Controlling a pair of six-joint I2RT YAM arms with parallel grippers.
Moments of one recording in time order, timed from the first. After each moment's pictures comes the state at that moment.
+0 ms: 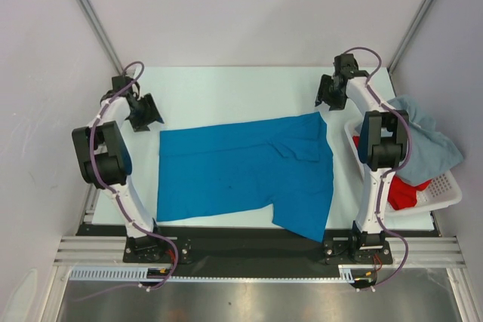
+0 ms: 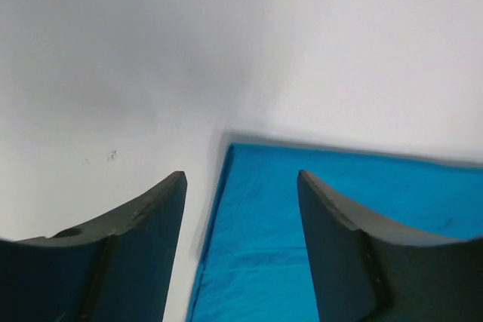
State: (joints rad) left arm 0.23 1.95 1.44 -0.59 0.17 -0.25; right arm 0.05 2.19 1.85 -0.67 -0.07 0.32
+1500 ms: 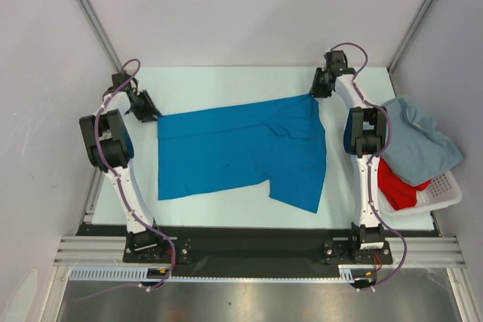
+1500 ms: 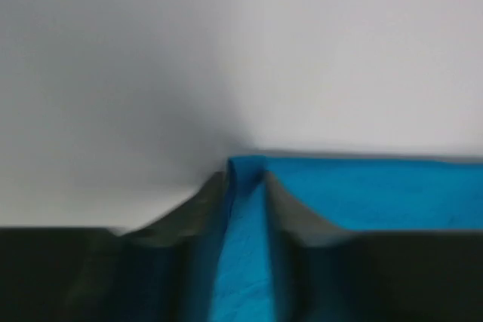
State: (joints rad) left arm 0.27 2.23 1.71 -0.54 0.31 -0.30; right arm 0.05 2.54 2.25 -0.59 -0.16 0.33
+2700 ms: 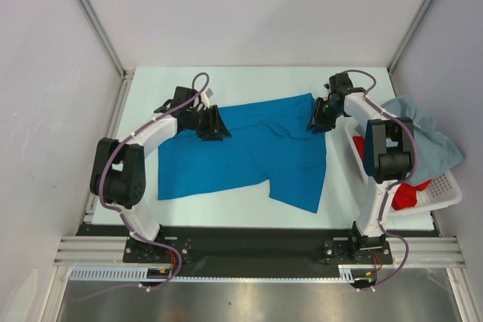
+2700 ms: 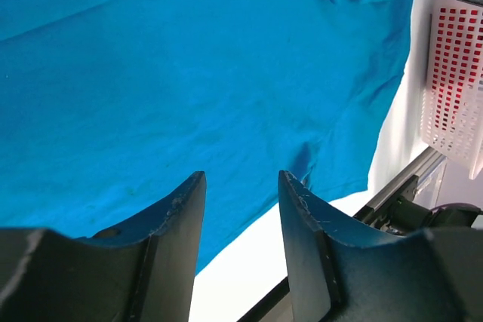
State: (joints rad) left arm -0.26 1.73 1.18 -0.38 0.55 -0.44; right arm 0.09 1.99 1.50 -0.65 -0.29 0.37
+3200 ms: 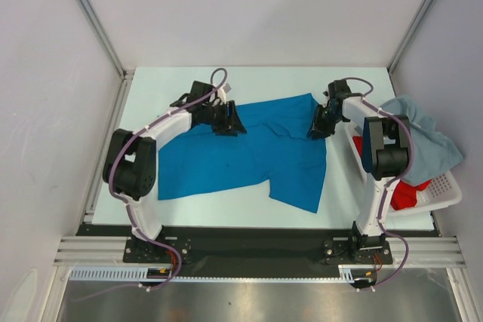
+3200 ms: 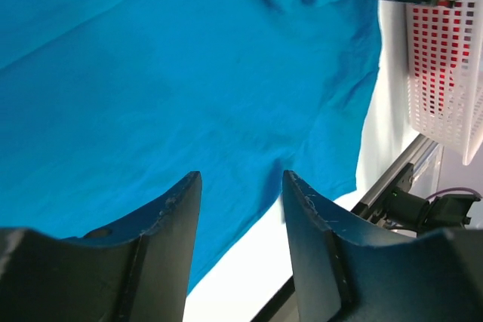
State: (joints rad) left arm -0.35 1.82 1.29 -0.36 0.58 -0.44; right arm 0.09 2.03 1.45 -0.62 -0.30 0.37
